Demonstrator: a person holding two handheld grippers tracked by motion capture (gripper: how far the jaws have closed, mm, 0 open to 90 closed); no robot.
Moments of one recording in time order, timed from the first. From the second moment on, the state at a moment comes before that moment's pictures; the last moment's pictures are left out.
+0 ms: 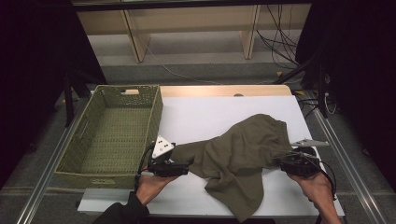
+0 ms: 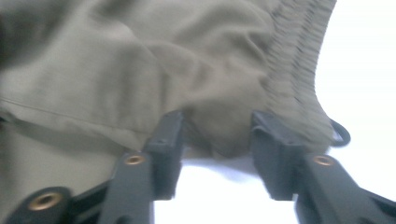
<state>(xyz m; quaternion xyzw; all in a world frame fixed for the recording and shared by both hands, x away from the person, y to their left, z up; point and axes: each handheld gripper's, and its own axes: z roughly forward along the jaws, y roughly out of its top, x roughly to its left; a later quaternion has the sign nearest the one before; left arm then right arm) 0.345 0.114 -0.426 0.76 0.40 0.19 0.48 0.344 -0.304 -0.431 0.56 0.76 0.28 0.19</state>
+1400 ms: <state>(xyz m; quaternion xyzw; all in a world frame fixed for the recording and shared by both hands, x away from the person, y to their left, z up) 0.345 0.113 -0.429 0.76 0.40 0.19 0.47 0.435 -0.315 -0.442 0.59 0.73 0.26 0.24</state>
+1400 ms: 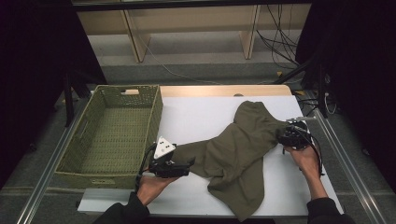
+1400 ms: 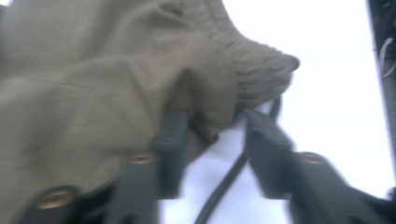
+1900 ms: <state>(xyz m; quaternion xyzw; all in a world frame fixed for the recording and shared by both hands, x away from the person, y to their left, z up) 0.345 0.114 -0.429 0.76 0.40 0.19 0.47 0.401 -0.186 -0.417 0.44 0.82 0.35 0.14</state>
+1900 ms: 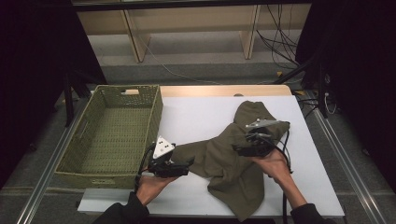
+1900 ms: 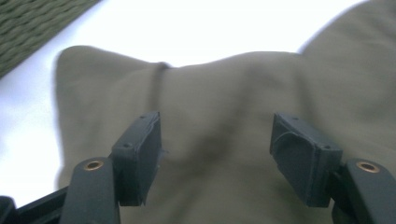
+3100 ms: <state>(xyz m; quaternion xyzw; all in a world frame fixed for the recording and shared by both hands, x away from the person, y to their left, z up) 0.345 0.116 -0.427 0.76 0.40 0.20 0.47 0.382 -0.317 -0.430 0.55 0.75 0.27 0.22</state>
